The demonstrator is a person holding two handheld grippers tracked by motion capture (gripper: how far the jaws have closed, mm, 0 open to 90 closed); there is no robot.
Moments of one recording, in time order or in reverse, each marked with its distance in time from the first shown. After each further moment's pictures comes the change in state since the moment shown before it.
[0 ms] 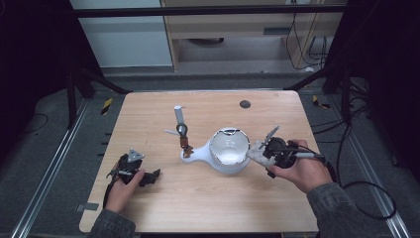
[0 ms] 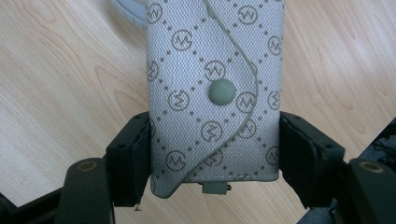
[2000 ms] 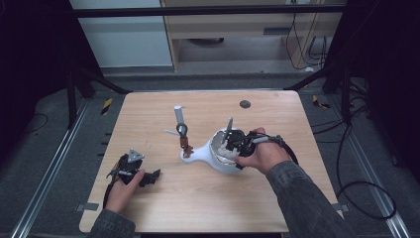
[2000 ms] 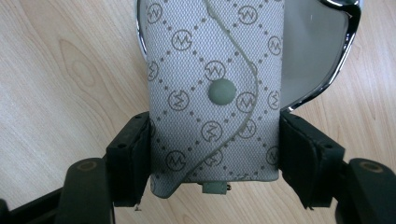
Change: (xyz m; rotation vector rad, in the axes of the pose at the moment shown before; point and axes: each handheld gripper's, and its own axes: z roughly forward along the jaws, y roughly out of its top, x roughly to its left) left arm 0.000 0.000 0.000 -0.002 -0.002 0.001; right arm 0.029 0.092 0.023 0.091 0.044 -0.174
